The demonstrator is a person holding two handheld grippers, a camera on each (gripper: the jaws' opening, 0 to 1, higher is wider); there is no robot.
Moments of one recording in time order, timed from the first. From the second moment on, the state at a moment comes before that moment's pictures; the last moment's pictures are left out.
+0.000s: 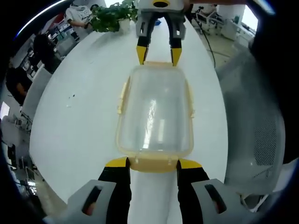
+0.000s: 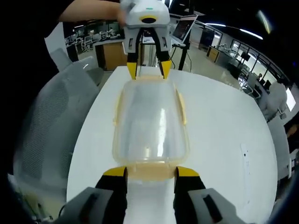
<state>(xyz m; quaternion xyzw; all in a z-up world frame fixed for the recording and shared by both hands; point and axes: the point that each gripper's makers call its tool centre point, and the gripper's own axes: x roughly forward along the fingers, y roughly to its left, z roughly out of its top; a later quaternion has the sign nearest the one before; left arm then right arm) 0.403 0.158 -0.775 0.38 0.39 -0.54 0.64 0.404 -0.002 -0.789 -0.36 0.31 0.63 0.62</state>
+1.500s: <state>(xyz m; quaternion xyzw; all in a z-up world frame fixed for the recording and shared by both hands) 0.412 0.139 -0.809 0.37 0.39 -0.55 0.64 0.407 -0.022 -0.815 -0.37 0.35 0.60 0.61</state>
